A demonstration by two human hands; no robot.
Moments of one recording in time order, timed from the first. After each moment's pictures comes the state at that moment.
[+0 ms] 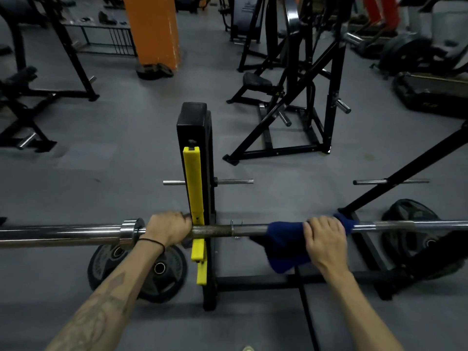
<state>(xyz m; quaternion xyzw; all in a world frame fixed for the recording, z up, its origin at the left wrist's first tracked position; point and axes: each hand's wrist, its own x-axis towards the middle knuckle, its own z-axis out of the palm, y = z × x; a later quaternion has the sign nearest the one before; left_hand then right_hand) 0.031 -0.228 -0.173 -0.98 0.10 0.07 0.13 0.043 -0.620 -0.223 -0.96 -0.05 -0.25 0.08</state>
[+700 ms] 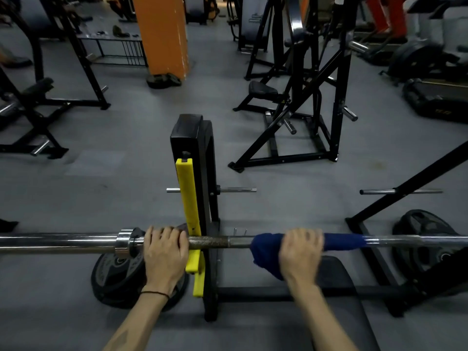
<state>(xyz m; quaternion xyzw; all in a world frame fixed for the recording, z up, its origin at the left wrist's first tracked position) -0.013 -0.253 -0.224 -0.97 -0.11 -0.21 -0.08 0.038 -0.554 -0.235 -0.95 0.04 -0.28 0.15</state>
